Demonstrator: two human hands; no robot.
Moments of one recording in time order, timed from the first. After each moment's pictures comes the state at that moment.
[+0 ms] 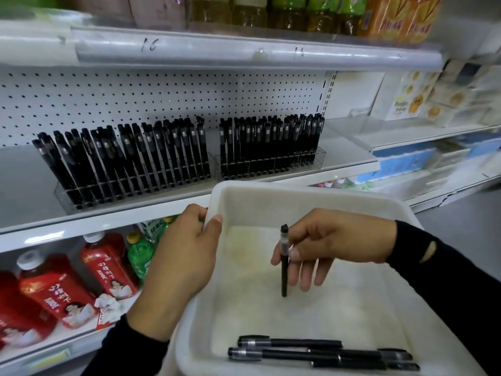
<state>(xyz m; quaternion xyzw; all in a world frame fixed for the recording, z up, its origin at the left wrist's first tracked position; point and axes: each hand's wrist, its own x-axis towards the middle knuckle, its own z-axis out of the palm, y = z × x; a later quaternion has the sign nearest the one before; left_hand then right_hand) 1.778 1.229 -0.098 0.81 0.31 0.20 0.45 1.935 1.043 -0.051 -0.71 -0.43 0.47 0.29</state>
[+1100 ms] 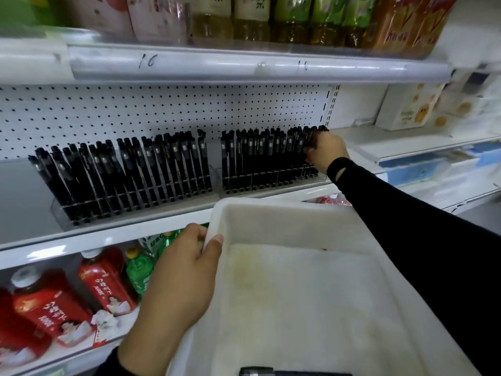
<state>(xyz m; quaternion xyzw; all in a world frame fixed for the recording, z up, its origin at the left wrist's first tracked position) 1.778 1.228 -0.094 0.80 0.32 0.19 0.46 2.138 1.144 -0.065 -0.92 -0.26 -0.13 0.24</state>
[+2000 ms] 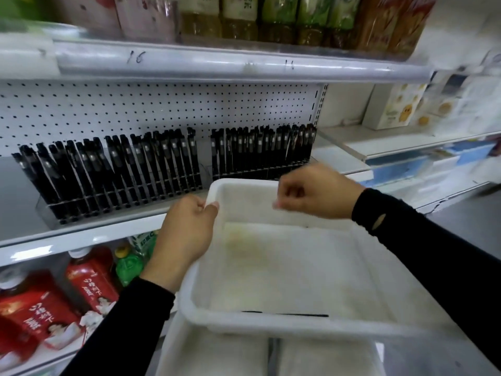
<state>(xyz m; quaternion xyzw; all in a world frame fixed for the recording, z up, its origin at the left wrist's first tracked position) 1.835 1.256 -0.092 0.81 0.33 0.20 0.44 2.000 1.081 -0.034 -0.83 -0.55 0.00 0.10</state>
